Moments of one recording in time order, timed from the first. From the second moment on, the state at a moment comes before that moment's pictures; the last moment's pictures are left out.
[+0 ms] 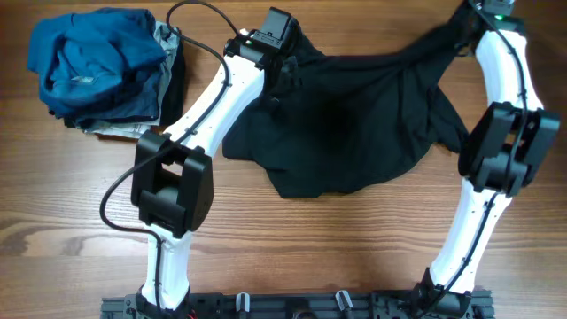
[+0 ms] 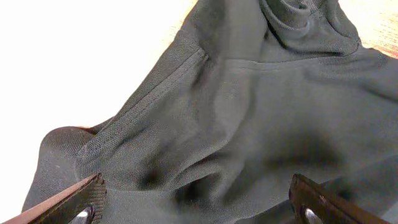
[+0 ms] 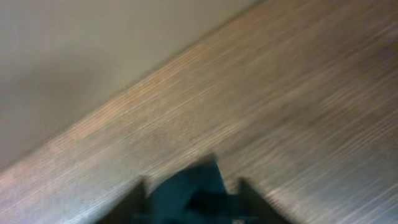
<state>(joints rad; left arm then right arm) -0.46 2.17 1.89 -0.93 -0.11 -0.71 -0.21 2.42 2.13 -0.49 0.16 0.35</state>
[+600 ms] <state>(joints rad) -0.50 1.87 1.89 -1.22 -0.03 -0.60 -0.20 1.79 2.13 -1.41 -0.12 0.35</state>
